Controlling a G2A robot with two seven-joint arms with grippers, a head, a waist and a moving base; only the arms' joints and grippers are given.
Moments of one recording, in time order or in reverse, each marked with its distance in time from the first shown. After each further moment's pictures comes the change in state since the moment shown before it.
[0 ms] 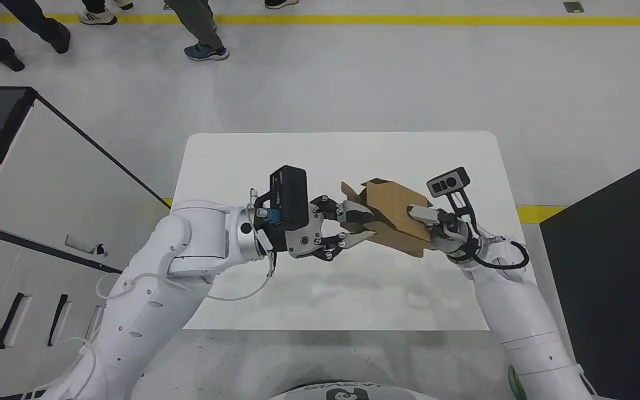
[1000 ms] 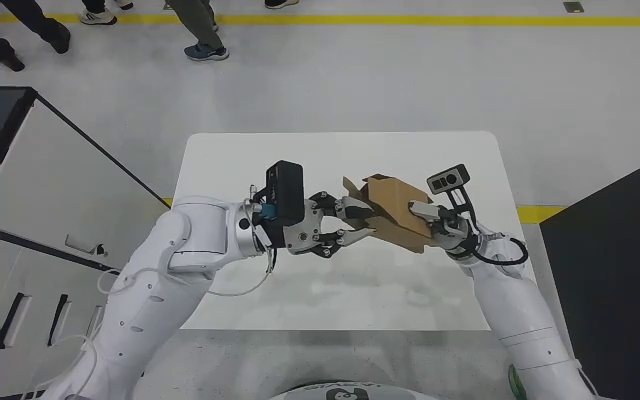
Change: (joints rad) left arm -0.016 -0.009 -0.001 0.025 -0.014 -0.027 0.022; right arm 0.026 0.000 -0.012 0.032 0.020 -0.010 0.008
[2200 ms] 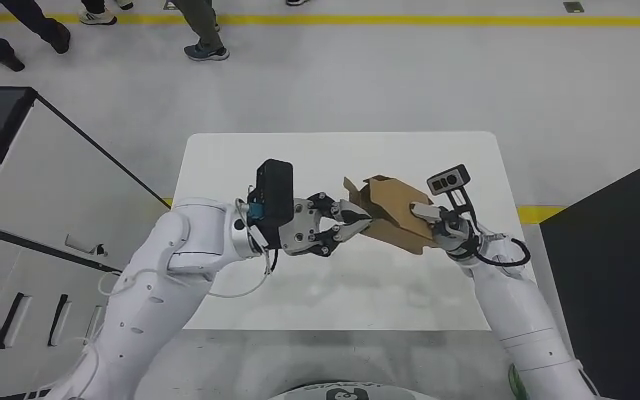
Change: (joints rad) left arm 0.015 -0.009 -0.017 0.002 -0.021 -0.028 0.045; right arm -0.001 0.007 -0.006 -0.009 0.016 0.001 0.006
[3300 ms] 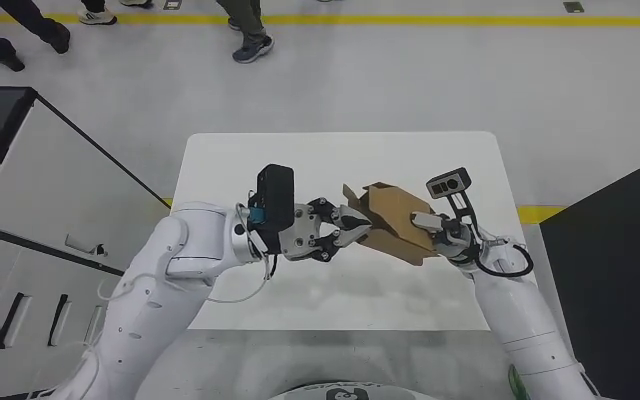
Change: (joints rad) left arm 0.026 -0.005 -0.004 -0.020 -0.023 0.006 -0.031; right arm -0.019 0.009 -0.004 -0.041 0.008 -0.023 0.034
